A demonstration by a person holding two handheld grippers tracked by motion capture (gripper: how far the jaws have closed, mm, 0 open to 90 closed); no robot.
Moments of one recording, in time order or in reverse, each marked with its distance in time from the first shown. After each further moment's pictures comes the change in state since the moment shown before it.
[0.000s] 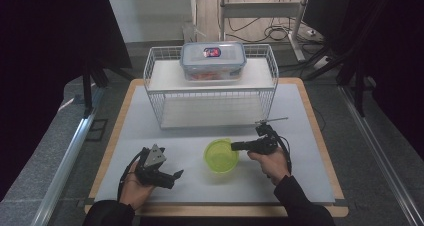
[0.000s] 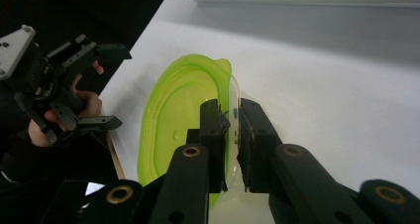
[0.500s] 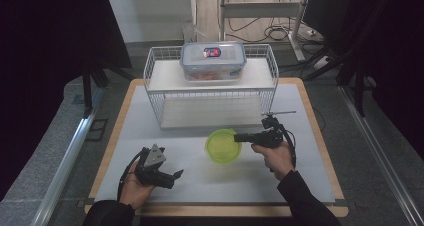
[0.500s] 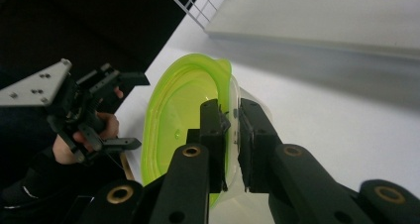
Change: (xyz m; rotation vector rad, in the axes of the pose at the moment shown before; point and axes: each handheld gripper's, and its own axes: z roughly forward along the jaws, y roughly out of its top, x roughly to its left) left arm 0.000 0.000 -0.001 -0.003 0.001 0.001; right arm 0.011 0.018 -0.021 -0.074 0.014 -0.012
